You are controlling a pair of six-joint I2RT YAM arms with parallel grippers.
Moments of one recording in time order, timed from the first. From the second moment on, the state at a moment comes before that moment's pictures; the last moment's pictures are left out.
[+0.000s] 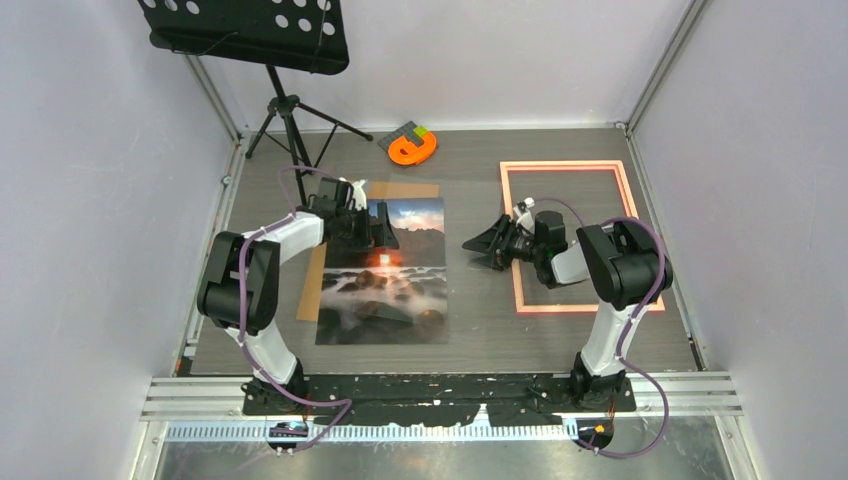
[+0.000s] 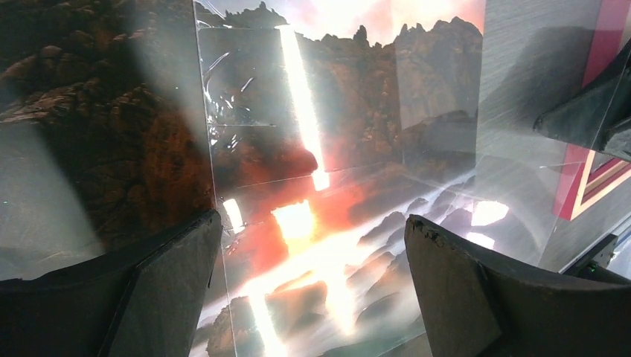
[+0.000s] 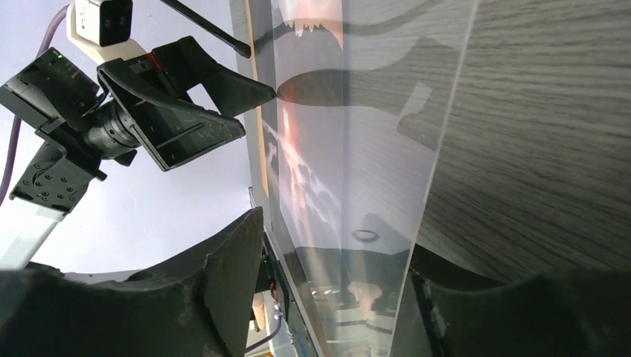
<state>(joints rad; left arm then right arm) -0.26 1.75 1.01 -0.24 0.43 -0.34 0.21 1.88 0.57 0.86 -0.80 1.07</state>
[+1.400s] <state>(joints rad) -0.19 1.72 1.22 -0.32 0.75 -0.20 0.02 1.41 0.63 0.67 -1.09 0.91</state>
